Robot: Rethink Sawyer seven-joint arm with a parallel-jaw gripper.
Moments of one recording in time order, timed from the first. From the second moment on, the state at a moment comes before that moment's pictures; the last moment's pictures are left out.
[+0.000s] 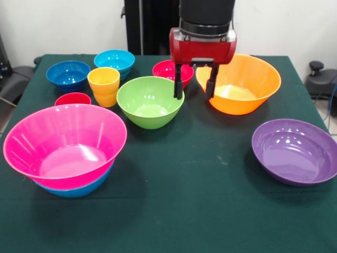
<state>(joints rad) -0.29 -0.70 0.17 1.57 -0.26 0.57 1.72</state>
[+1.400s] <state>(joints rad) -0.18 -0.63 0.04 1.57 -0.19 0.54 1.74</state>
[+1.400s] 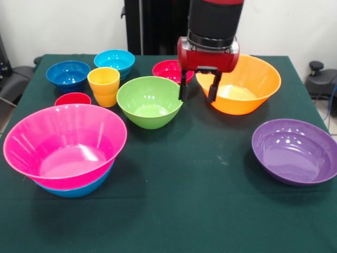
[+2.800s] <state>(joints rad) -0.04 -0.56 -0.04 1.58 -0.12 0.51 1.93</state>
